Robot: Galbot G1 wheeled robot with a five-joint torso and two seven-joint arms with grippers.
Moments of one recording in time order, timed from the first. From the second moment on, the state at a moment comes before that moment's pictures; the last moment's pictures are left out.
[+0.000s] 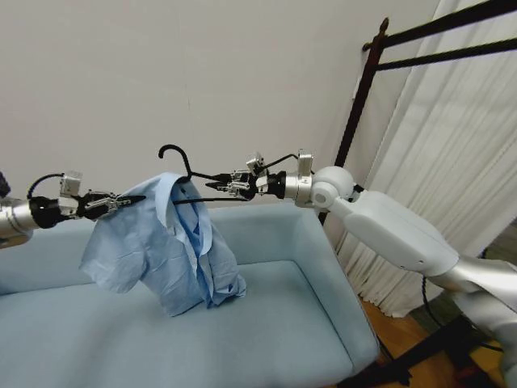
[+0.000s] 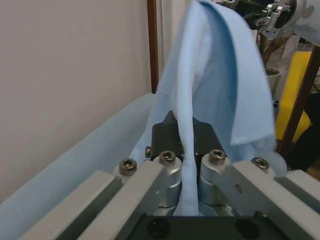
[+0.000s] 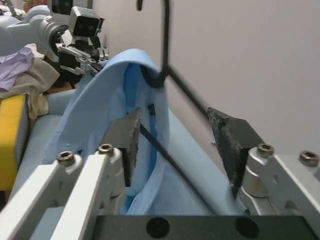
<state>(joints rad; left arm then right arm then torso) 0.92 -0.28 -0.79 -1.66 -1.19 0.37 1.04 0.25 0.83 -0.46 1.69 1.14 -0.27 -0.57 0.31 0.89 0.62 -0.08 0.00</state>
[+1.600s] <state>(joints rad) 0.92 -0.26 -0.81 -1.66 -1.24 0.36 1.04 -0.19 1.02 -0.41 1.89 1.44 -0.28 0.34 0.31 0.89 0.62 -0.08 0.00</state>
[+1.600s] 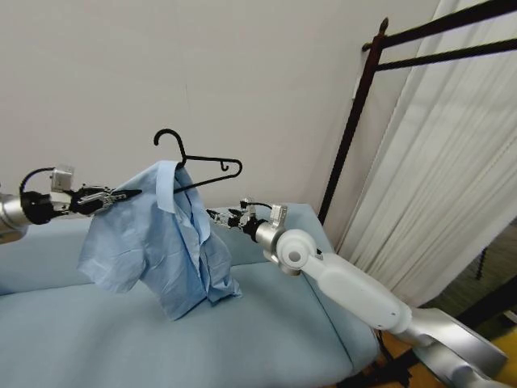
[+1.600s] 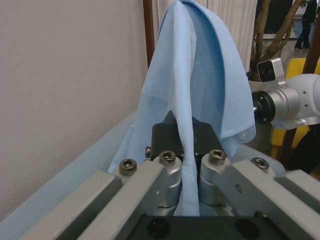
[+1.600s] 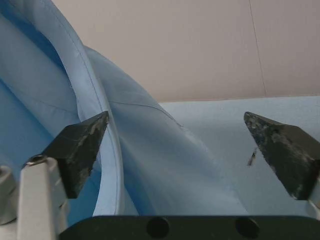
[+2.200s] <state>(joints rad) 0.92 -0.27 -0.81 -1.67 -1.24 0.36 1.03 -0.23 1.00 -0.41 1.91 1.42 -0.28 0.31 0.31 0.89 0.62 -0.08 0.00</state>
